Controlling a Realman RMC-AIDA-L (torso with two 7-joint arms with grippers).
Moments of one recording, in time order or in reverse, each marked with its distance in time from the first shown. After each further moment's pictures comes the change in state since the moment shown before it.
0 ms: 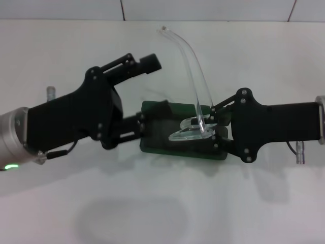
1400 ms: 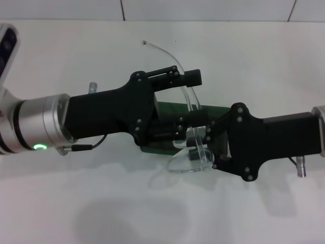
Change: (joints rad) left arm -0.122 -0.008 -0.001 -0.001 0.128 -0.092 -0.199; right arm 0.003 -0.002 -0.027 -0.011 -0.001 -0.075 -0.126
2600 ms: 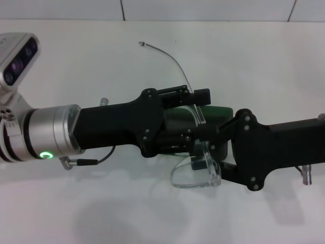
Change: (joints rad) left arm -0.002 -0.019 0.002 -0.013 0.047 -0.004 -0.140; right arm -0.022 0.003 0.005 0.000 0.033 -0.062 -0.085
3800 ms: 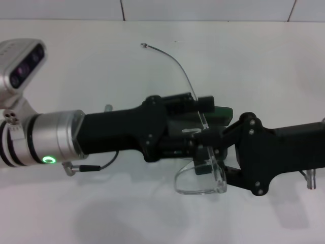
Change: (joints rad) left arm 0.003 -0.013 -0.007 -0.009 0.016 0.008 -0.033; right arm -0.011 -0.002 0.004 0.007 0.010 -0.027 -0.021
